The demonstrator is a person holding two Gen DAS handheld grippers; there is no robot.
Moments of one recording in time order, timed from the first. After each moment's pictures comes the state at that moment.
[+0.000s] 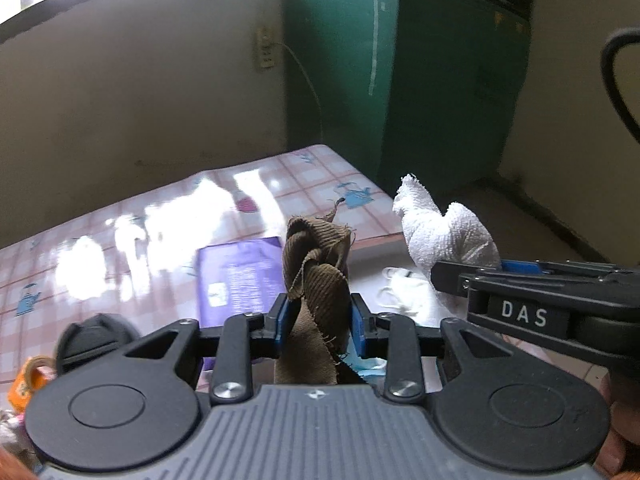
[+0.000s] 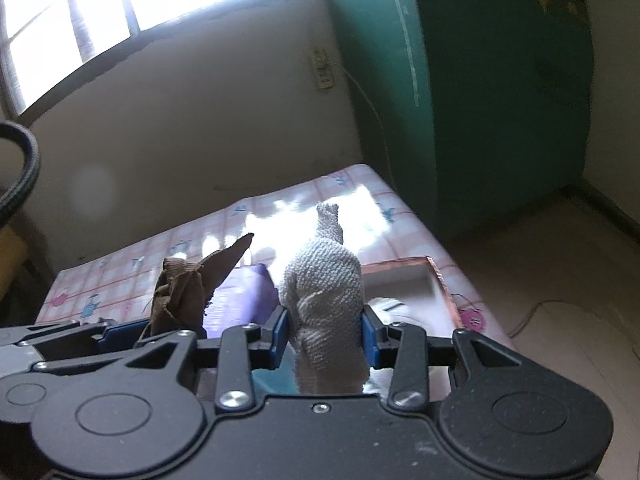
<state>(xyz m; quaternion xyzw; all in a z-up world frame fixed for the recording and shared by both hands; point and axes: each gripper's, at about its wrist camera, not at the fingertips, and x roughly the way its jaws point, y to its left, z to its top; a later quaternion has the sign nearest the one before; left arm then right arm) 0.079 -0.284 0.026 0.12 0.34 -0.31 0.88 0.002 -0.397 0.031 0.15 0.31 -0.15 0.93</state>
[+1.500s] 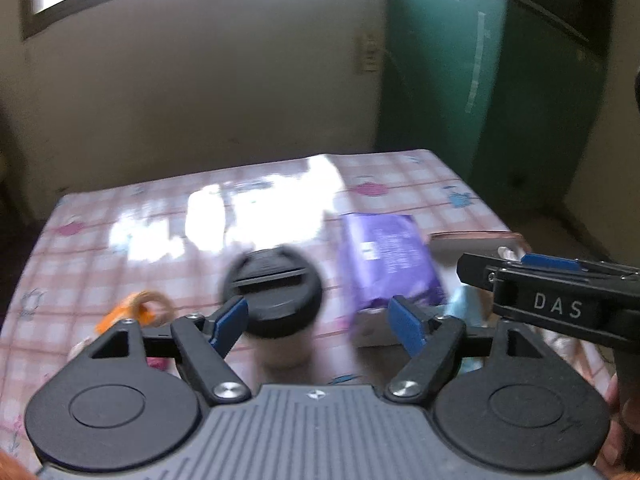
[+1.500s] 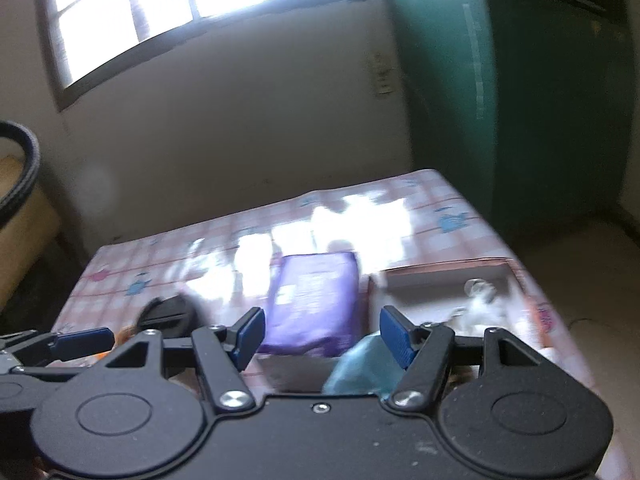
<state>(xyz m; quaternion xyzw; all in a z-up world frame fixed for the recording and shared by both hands) 0.074 -0.160 0.040 0.07 0.34 -0.19 0.92 0.024 -0.292 0.035 0.12 0.30 -0.08 0.94</state>
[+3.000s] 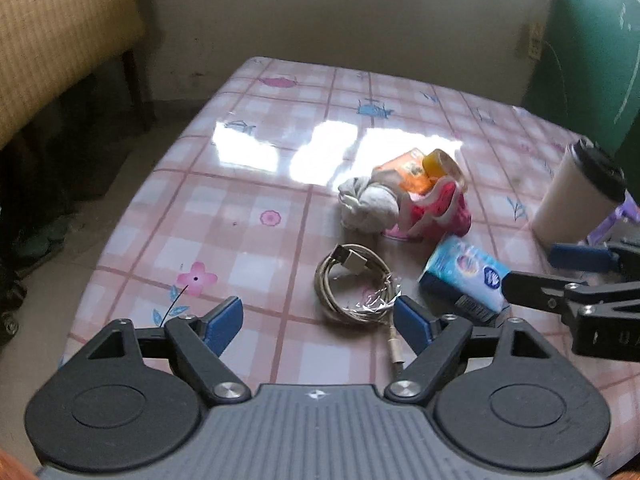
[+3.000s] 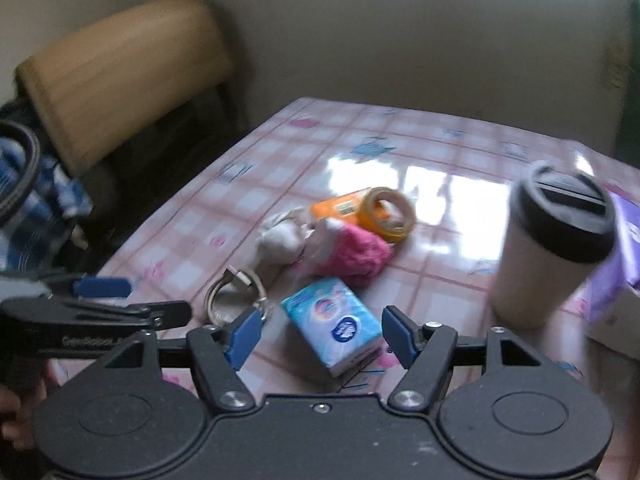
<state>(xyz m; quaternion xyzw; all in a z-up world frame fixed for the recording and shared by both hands) 0.084 0.080 -0.046 0.00 0.42 -0.06 0.91 0.062 -0.057 -0.059 -0.02 0.38 0.18 0.91</state>
